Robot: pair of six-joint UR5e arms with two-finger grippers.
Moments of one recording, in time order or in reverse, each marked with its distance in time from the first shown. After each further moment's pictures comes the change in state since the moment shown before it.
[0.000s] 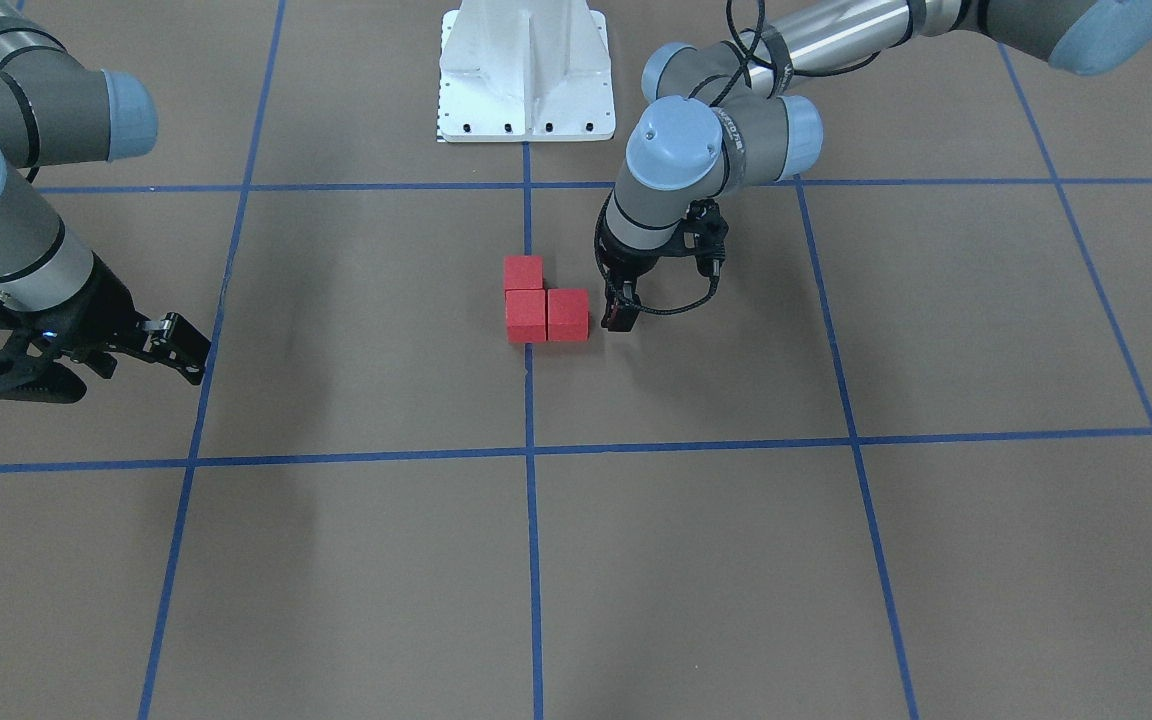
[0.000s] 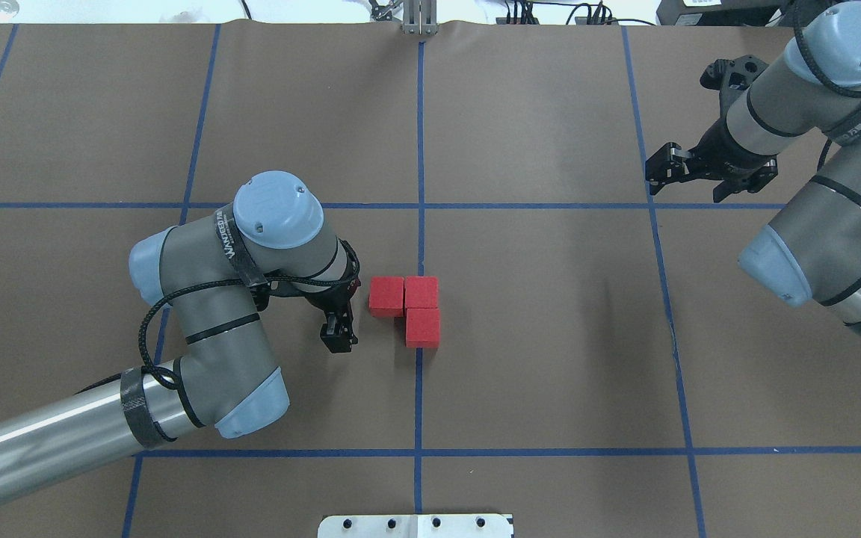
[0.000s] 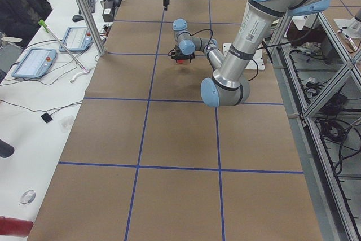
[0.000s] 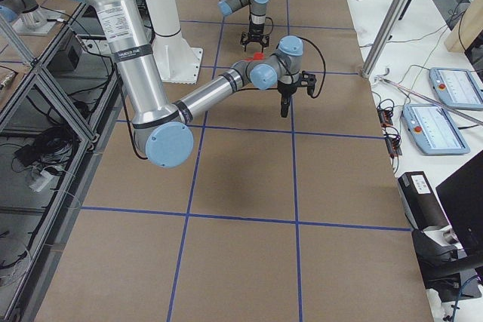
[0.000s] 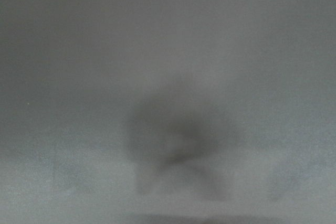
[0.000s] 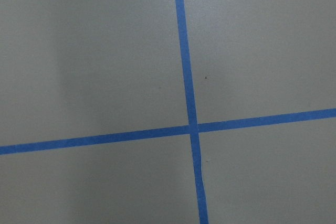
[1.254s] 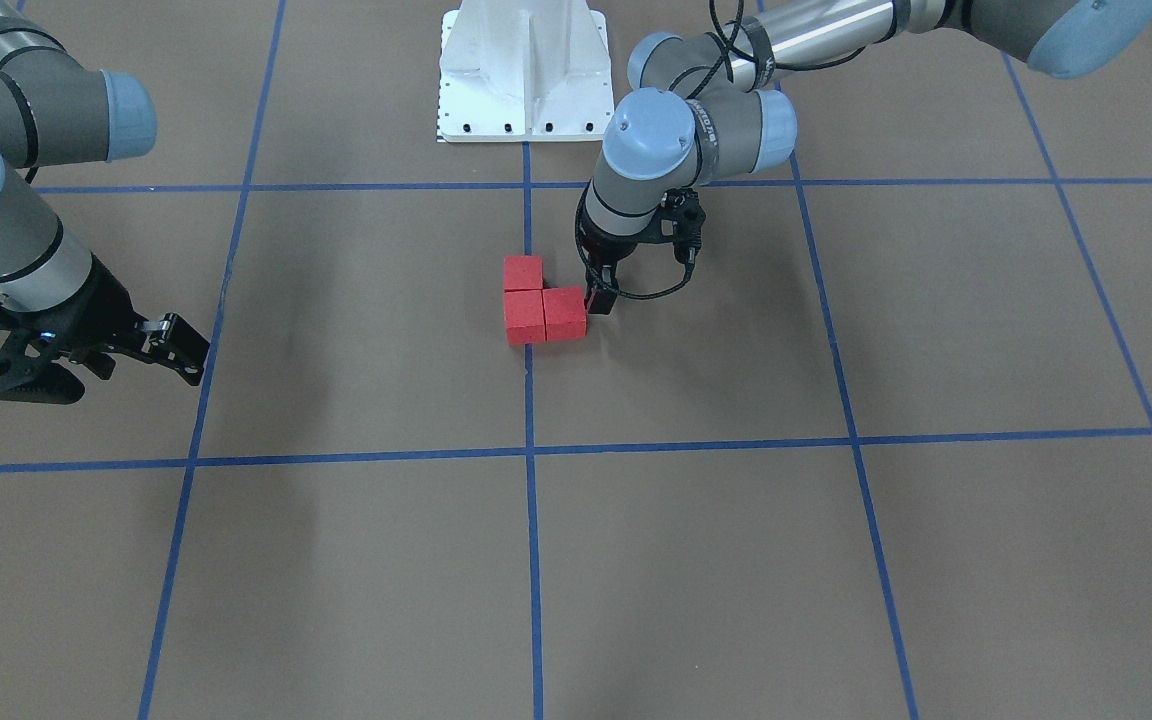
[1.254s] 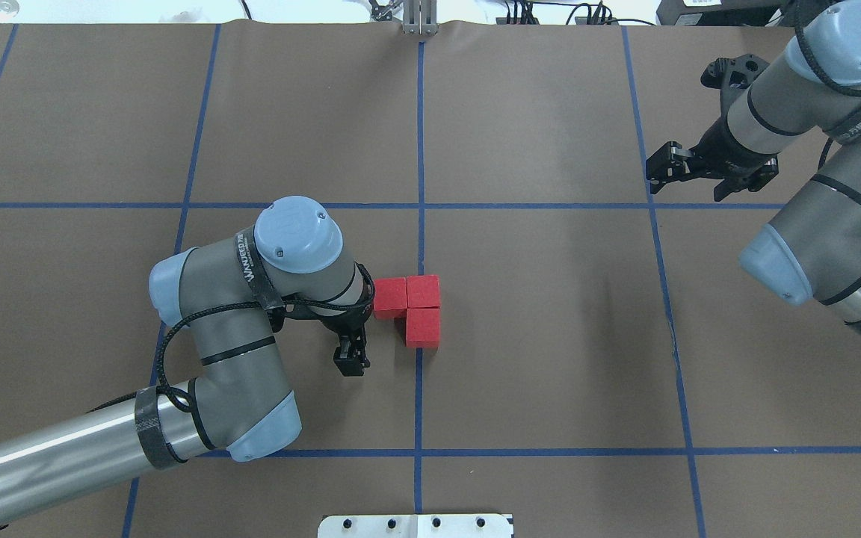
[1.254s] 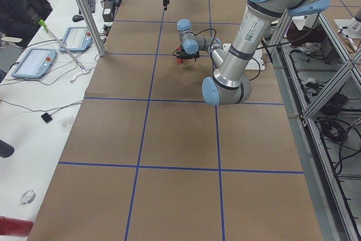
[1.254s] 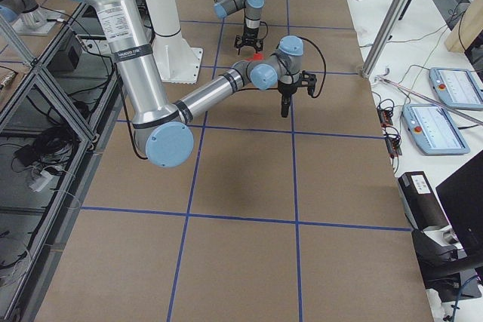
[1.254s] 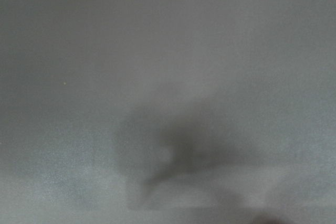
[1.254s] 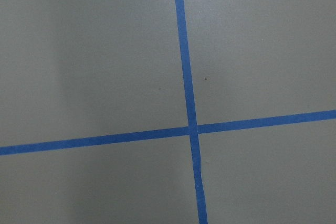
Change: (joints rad) left arm 0.045 -0.013 0.006 0.004 -0.002 -0.002; right arm 0.003 0.001 -0.001 0.000 0.000 -0.003
